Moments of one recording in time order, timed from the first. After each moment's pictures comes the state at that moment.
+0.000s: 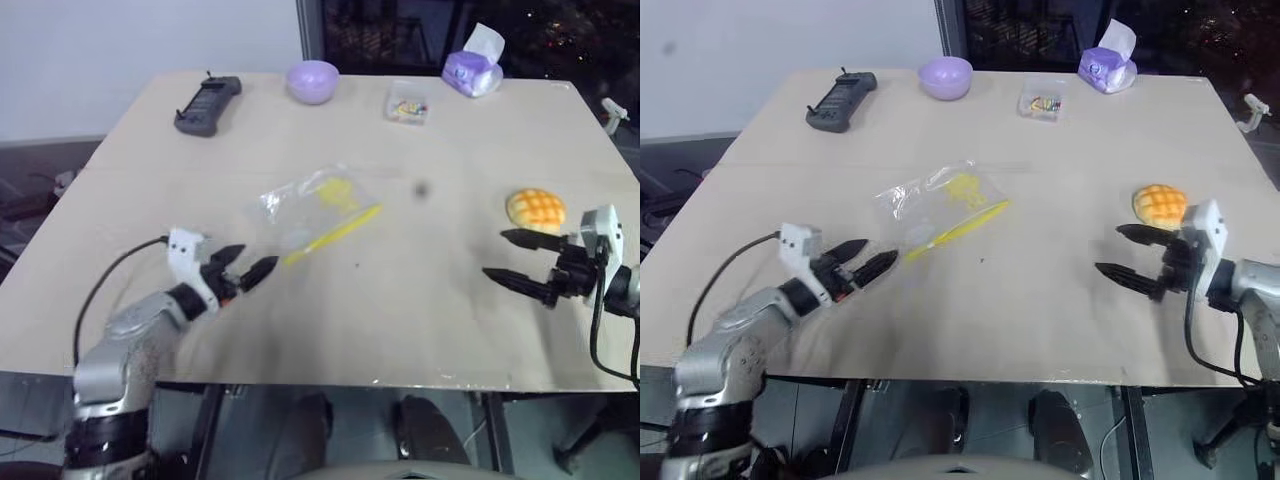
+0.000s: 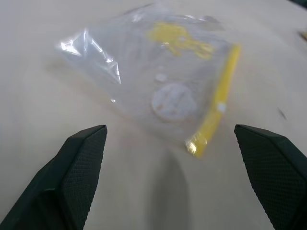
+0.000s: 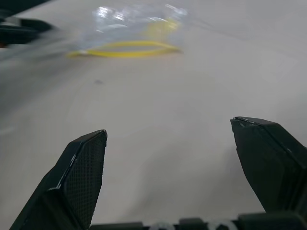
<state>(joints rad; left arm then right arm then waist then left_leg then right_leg) -0.11 0.52 0.28 -0.19 -0.59 0.68 -0.59 -0.16 -0.79 -0.27 -0.15 0.58 0.43 1.12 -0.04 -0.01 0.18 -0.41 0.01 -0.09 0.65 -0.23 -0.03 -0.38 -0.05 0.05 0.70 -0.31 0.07</state>
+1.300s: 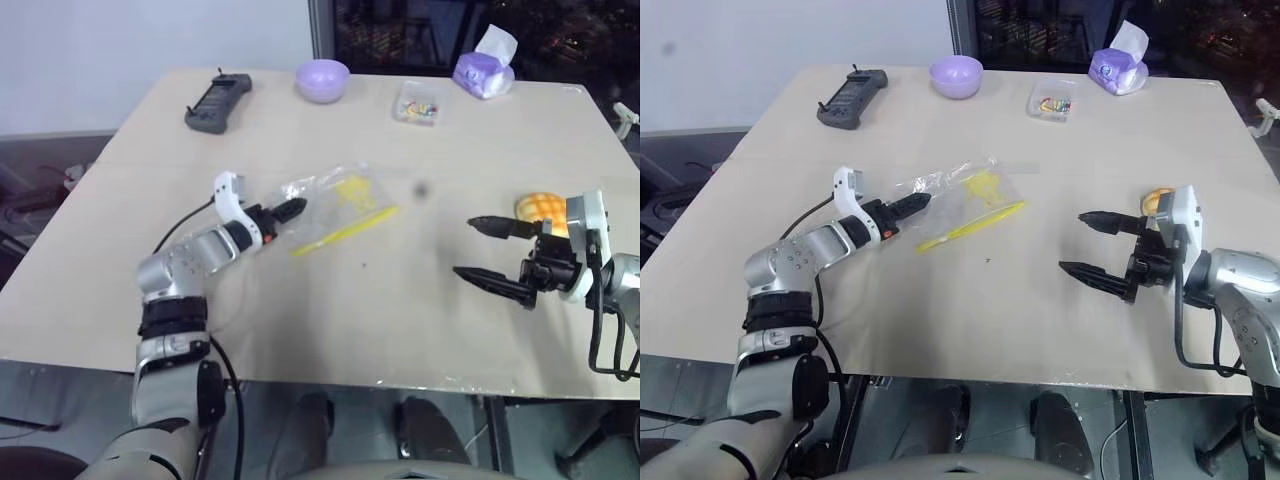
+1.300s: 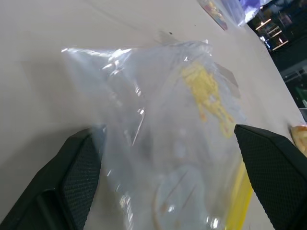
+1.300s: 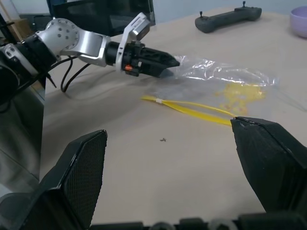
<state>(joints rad) -0.68 0.38 0.31 0.38 -0.65 0.90 -0.43 -0.16 -0.77 -0.23 -0.38 0.69 0.50 1.04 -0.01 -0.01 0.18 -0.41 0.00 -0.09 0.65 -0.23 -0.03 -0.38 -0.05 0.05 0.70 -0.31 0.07</state>
